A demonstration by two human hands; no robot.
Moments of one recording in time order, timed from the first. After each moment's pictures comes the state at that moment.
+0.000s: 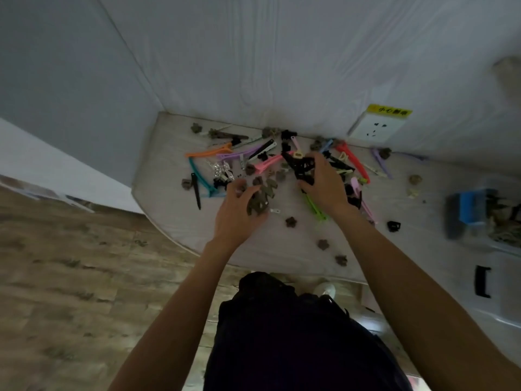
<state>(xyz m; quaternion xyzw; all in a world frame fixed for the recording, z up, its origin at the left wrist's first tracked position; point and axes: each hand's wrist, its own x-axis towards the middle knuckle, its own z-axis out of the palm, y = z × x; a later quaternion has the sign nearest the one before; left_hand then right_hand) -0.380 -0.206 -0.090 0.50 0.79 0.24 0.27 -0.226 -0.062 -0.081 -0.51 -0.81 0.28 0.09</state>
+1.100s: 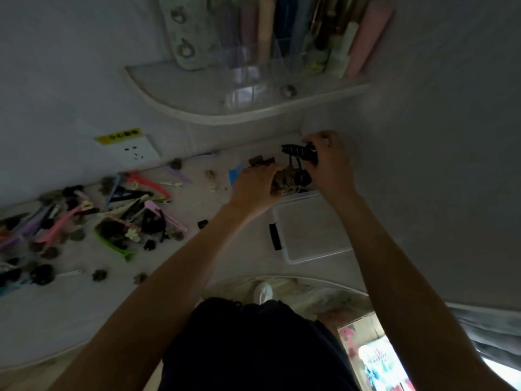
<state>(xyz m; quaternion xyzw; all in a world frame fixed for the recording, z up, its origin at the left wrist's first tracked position) 0.021 -0.022 -0.026 0.82 0.53 0.09 0.21 0.188 -0.016 0.006 -0.67 -0.70 0.11 0.24</state>
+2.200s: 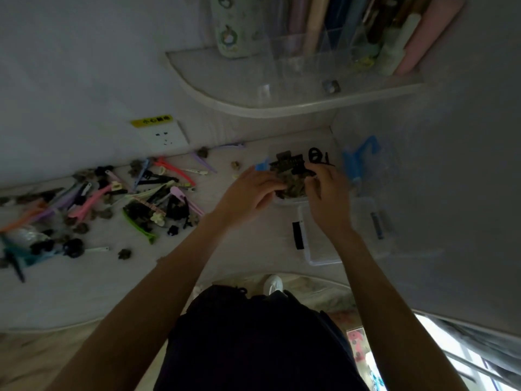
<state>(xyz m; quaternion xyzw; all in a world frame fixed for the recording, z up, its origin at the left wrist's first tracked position) -0.050 -0.042 -0.048 0.86 0.44 0.19 0.18 0.138 -0.056 -0.032 -0.65 -0.67 0.20 0.30</state>
